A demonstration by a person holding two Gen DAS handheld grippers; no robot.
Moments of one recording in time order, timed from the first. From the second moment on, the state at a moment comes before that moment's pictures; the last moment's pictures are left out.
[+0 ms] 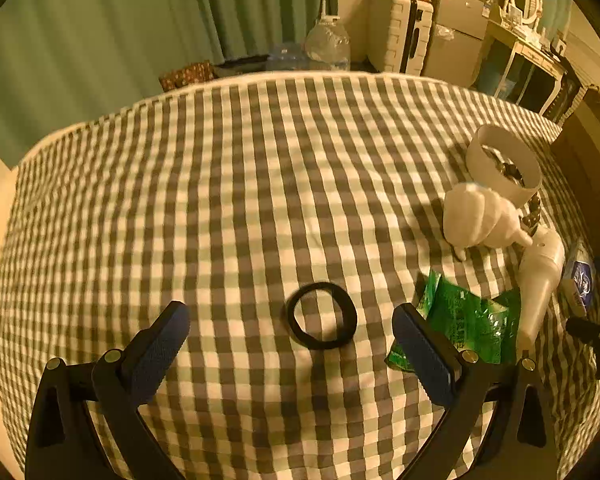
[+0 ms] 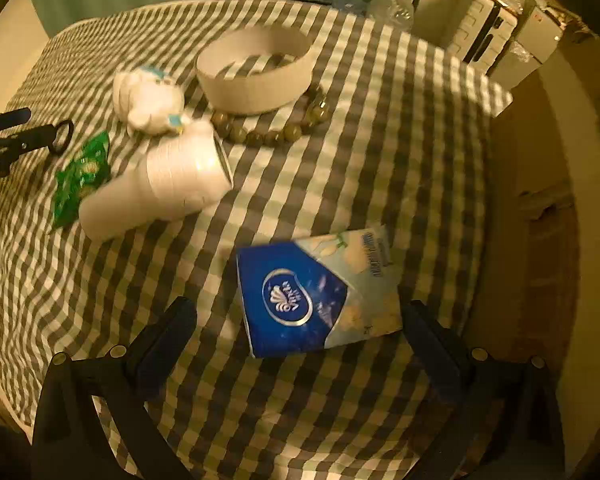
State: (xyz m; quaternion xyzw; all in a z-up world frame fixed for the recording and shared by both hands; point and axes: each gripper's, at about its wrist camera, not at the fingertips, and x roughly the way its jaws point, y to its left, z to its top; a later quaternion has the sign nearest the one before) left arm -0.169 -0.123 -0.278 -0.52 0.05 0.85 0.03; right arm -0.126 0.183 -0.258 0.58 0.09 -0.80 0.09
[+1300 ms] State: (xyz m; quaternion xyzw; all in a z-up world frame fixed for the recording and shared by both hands) left arm -0.194 -0.088 -0.232 -0.48 0.05 0.87 0.11; right arm -0.122 0.155 -0.239 0.58 0.10 -0.80 0.12
